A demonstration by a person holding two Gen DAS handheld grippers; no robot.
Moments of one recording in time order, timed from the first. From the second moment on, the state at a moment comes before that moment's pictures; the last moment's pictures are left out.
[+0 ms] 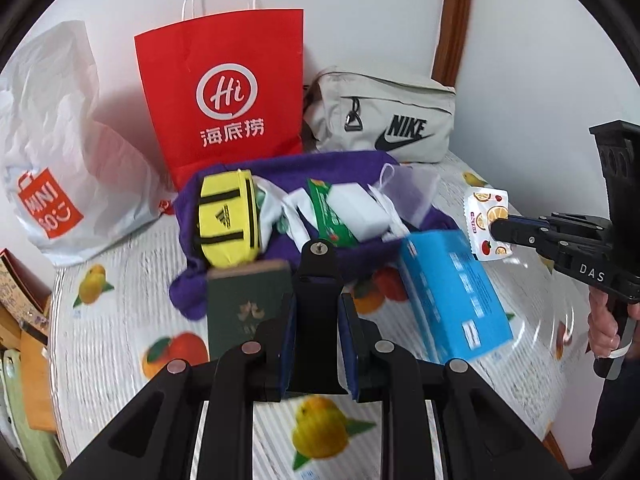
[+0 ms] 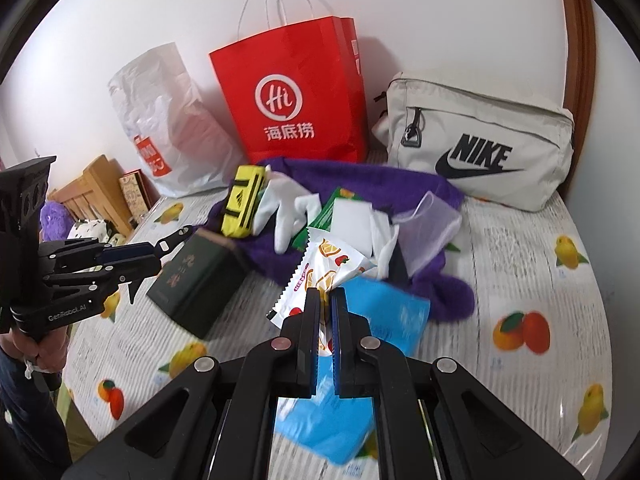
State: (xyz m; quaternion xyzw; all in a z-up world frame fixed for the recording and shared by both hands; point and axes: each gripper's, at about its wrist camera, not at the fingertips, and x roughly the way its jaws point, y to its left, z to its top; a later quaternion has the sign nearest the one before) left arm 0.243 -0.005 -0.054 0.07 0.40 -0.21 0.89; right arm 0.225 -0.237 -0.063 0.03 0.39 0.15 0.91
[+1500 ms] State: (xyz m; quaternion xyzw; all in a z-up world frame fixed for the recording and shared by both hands) left arm 0.420 -0.058 -0.107 0.08 0.48 -0.21 0.85; right arm 0.381 -0.231 -0.124 0.01 0.48 0.16 0.86
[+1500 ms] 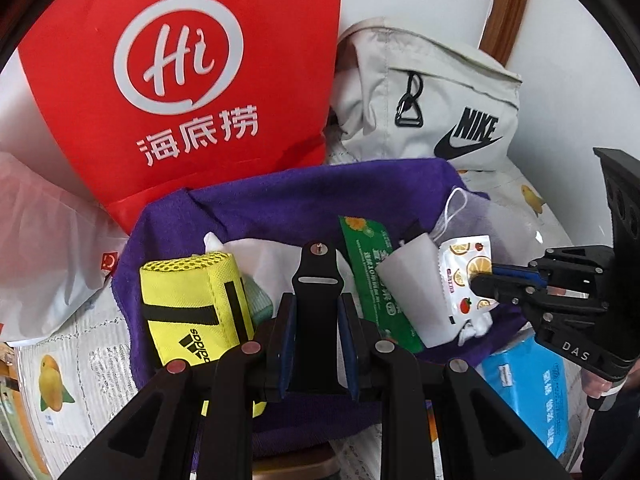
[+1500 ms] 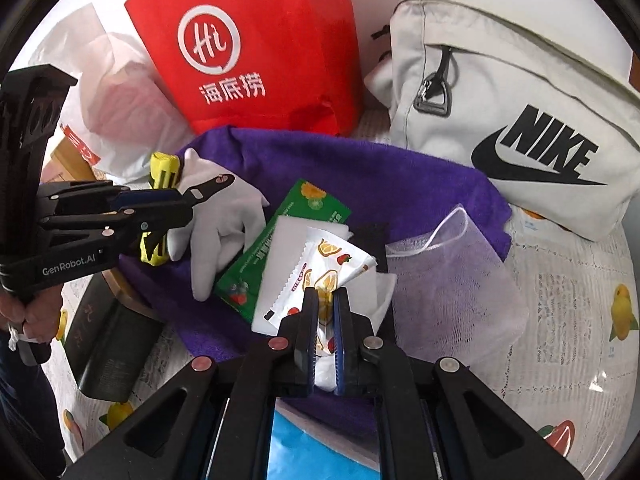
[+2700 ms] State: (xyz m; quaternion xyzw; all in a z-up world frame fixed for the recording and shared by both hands) left arm 0.375 -0.051 -0.076 0.10 0.48 -0.15 0.86; right arm 0.329 -0.241 -0.092 0.04 0.46 0.12 0.88
